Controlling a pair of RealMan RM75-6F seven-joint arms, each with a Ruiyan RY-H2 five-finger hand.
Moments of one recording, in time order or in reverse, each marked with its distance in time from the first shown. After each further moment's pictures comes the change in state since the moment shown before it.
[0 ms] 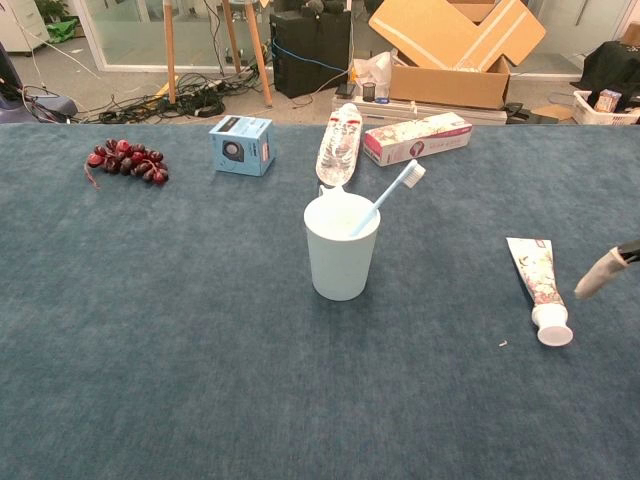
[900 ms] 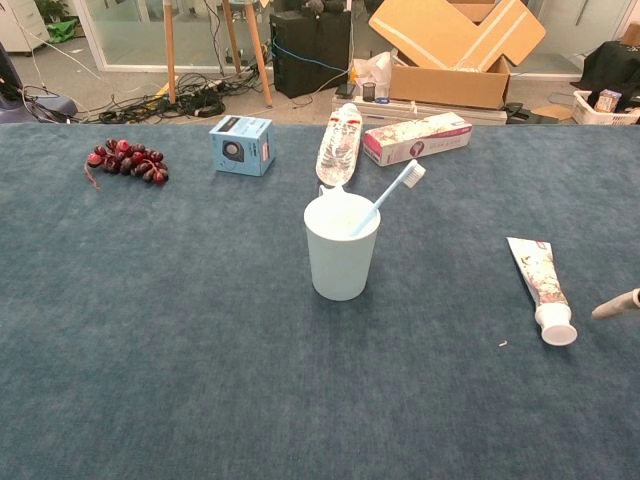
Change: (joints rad) left arm -0.001 0.000 0.000 0.001 -0.003 -0.003 -0.002; right arm 0.146 -0.087 -0.162 0.157 0.165 -0.099 0.173
